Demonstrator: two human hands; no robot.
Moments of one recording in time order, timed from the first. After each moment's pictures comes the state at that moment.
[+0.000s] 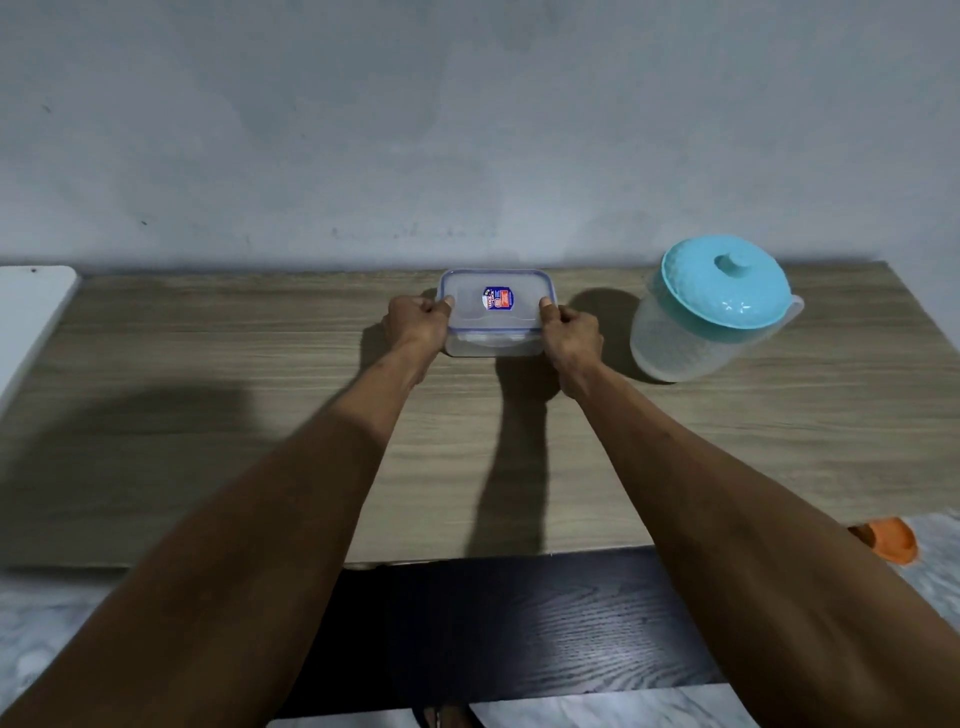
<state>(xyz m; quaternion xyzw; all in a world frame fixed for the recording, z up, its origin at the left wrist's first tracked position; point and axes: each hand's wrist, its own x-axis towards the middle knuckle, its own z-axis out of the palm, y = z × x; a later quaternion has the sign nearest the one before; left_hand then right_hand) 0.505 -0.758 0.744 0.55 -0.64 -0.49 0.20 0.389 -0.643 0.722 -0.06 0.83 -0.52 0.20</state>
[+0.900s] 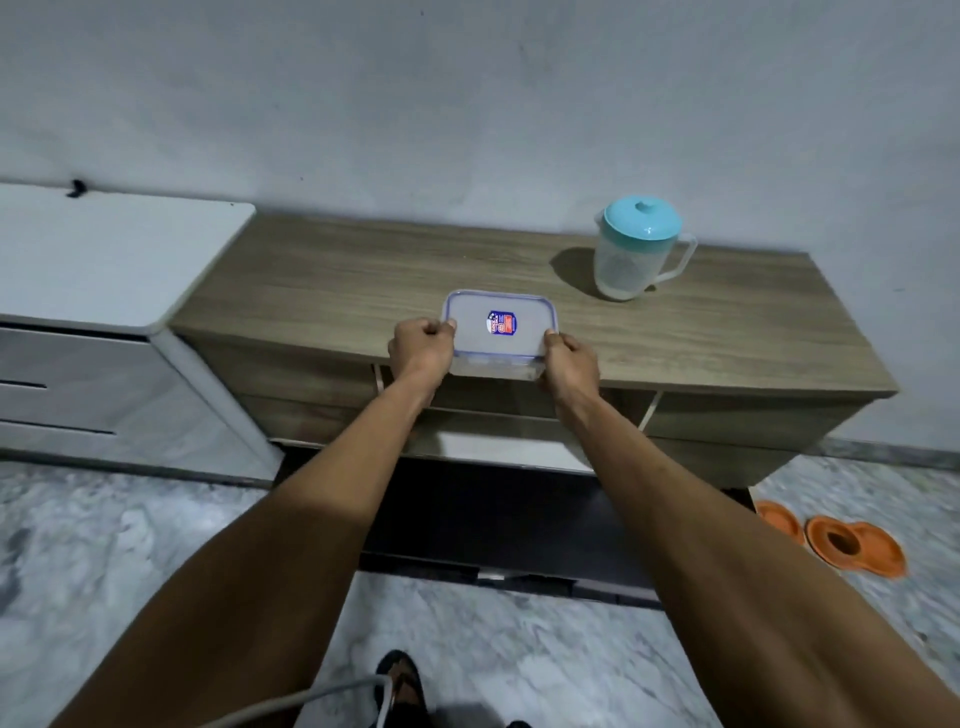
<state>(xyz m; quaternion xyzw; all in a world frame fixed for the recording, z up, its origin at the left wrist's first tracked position) 0.703 -0.507 0.795 0.57 -0.59 -0.48 0.31 0.580 -0.398 0.788 -0.11 0.76 -0.57 0.28</state>
